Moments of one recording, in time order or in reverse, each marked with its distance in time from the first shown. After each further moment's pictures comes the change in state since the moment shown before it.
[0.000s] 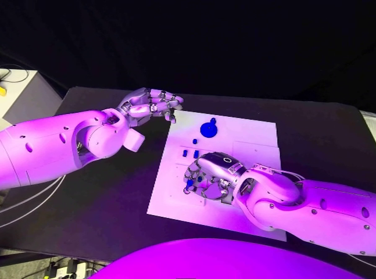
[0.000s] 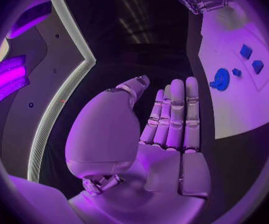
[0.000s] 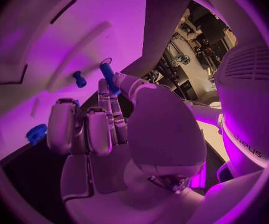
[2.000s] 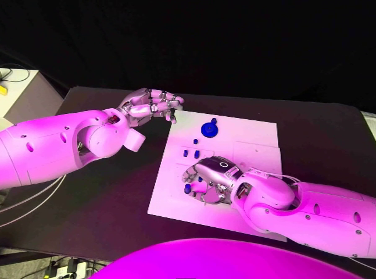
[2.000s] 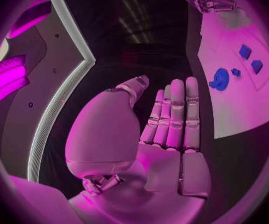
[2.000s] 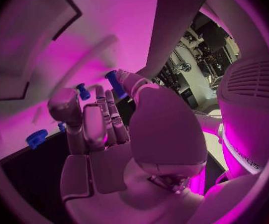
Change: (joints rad) left arm 0.000 -0.001 0.000 -0.001 0.001 0.001 -0.005; left_hand 0.000 0.000 -0.004 0.004 0.000 -0.002 -0.002 0.000 0.000 0.000 0.000 0.000 0.000 0.000 0.000 0.000 0.000 0.000 0.000 0.000 -0.004 -0.003; right arm -0.020 0.025 -0.006 -0.029 -0.079 0.030 -0.029; right_hand -0.054 -0.064 -0.093 -0.033 0.034 -0.161 0.043 -0.070 0.006 -0.222 0.049 -0.037 -0.014 -0.045 0.048 -0.057 -0.140 0.017 -0.119 0.046 -0.210 -0.153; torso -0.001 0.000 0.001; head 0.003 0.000
